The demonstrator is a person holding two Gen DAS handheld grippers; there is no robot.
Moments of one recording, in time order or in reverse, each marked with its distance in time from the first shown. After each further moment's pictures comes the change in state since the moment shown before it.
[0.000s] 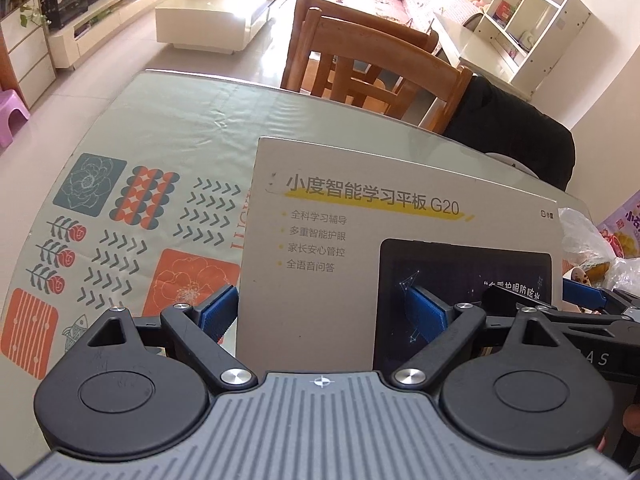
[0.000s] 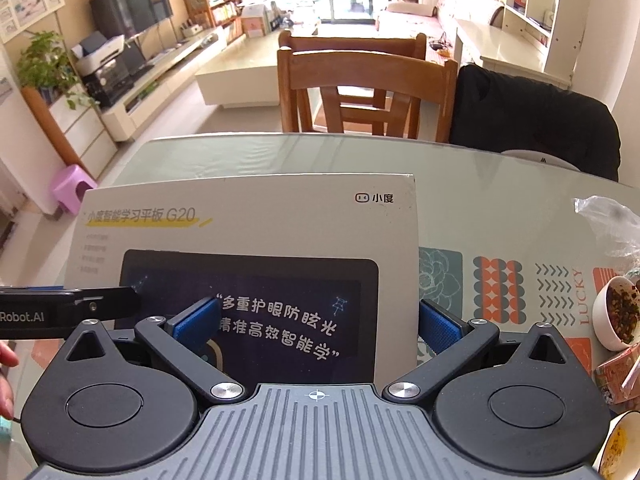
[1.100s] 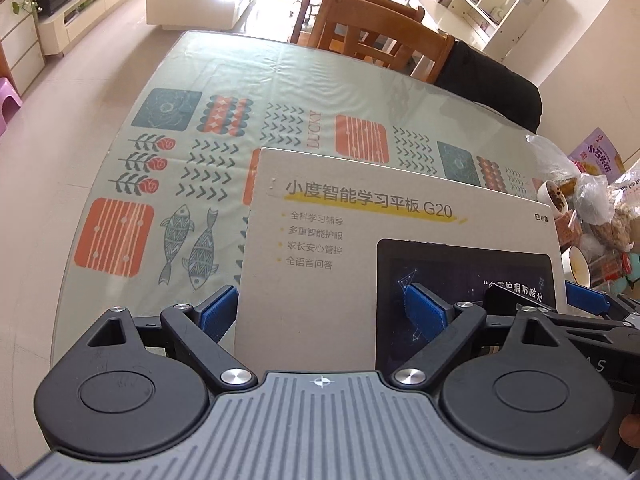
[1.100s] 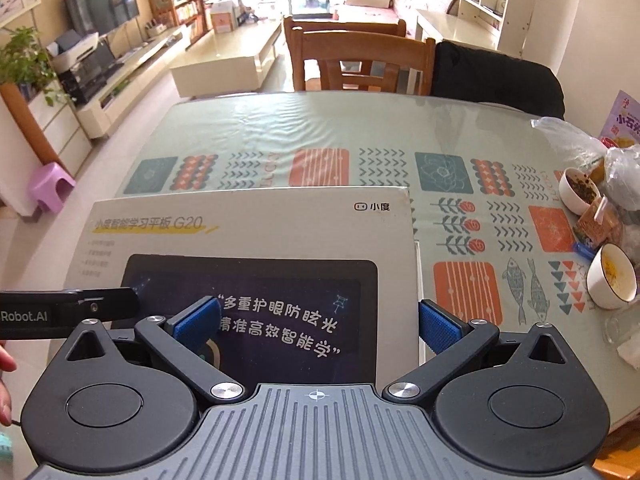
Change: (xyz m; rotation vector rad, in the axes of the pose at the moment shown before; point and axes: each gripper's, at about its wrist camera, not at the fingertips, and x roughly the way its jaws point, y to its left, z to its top) left arm -0.123 0.140 -0.125 0.074 0.077 -0.093; right arm -0.099 0.168 -0.152 0.093 0.011 -0.146
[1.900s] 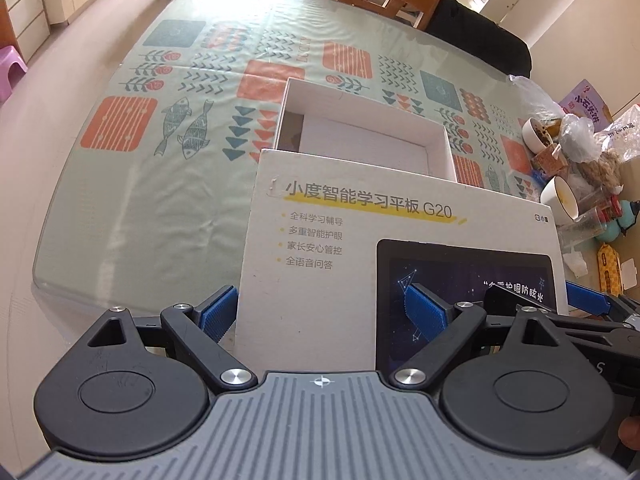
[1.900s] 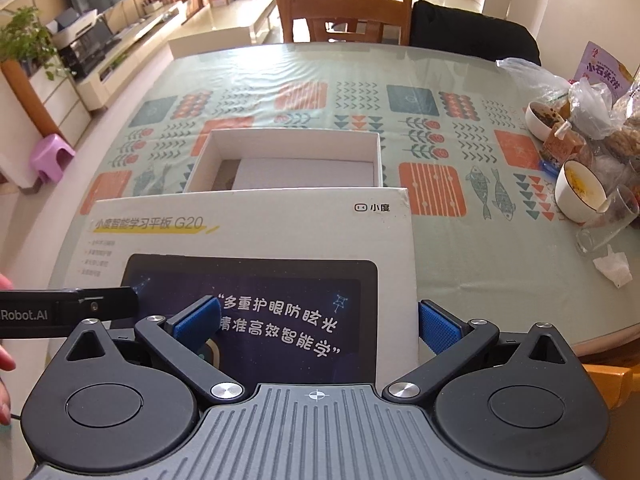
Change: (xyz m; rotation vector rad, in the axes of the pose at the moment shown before) left arm -0.030 -0.033 -0.131 -0.022 0.073 0.007; right arm -0.060 -0.032 -0.116 -0.001 0.075 -0.008
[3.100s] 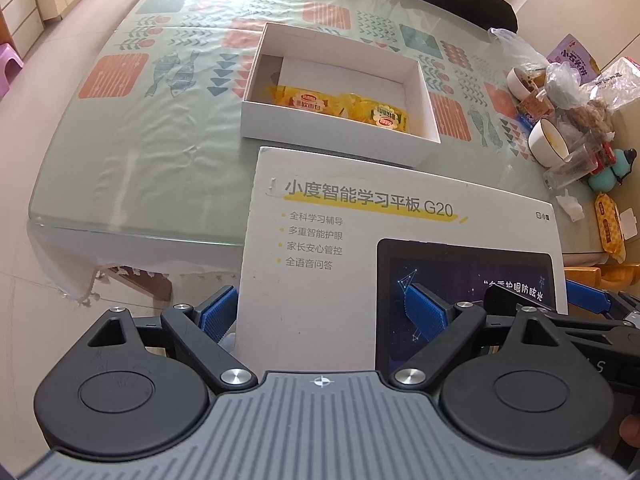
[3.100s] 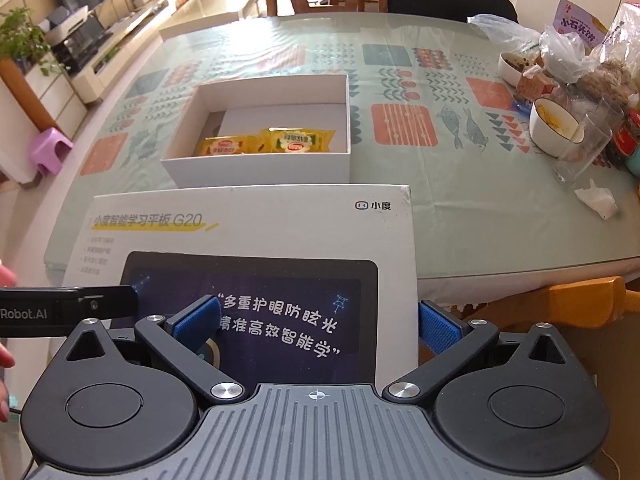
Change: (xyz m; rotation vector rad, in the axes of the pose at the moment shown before) left arm -0.011 -0.027 -0.071 0.042 0.055 0.015; right arm -0.024 -0.030 -0.076 0.047 0.048 0.009
